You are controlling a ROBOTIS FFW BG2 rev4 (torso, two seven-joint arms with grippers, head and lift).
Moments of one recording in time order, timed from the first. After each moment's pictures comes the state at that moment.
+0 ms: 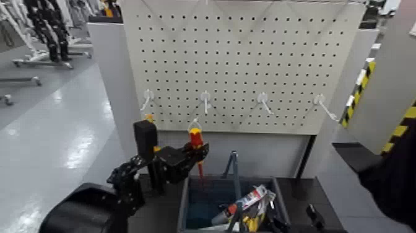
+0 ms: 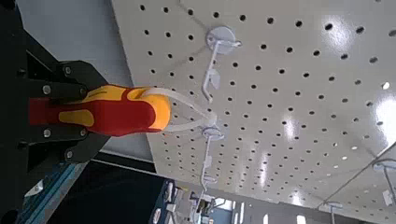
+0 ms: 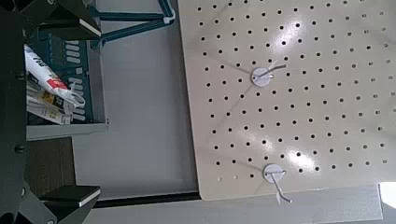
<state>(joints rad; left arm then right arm) -0.19 0.20 -0.26 -1.67 0.39 0.35 -0.49 0.30 -0.04 0.12 -1.60 -0.12 -0.33 -0.11</state>
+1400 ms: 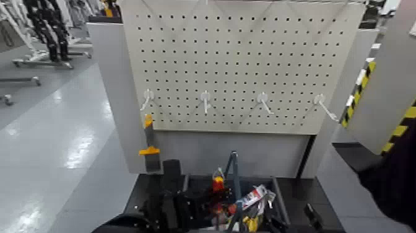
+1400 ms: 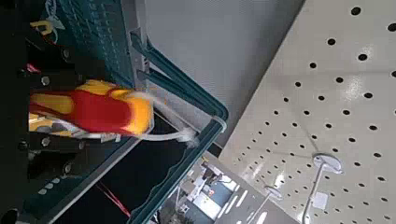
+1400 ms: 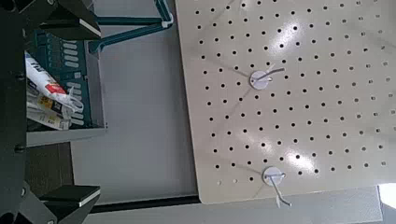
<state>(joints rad) -0.29 0.19 -0.48 -1.27 0.73 0.32 -0.50 0.29 -0.04 0.13 -1.59 -0.13 -0.34 -0.11</state>
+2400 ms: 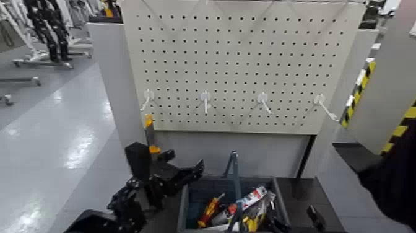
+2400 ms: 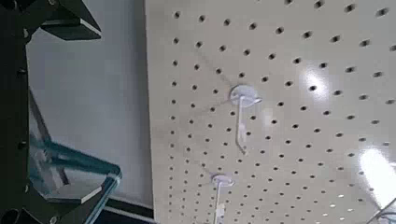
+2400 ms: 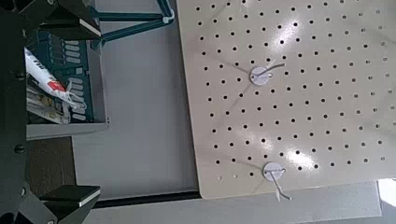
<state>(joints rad) -0.12 0.20 -0.28 -1.57 0.39 0.10 -0.29 0.30 -0.04 0.12 -1.59 -0.13 -0.35 -0.10</state>
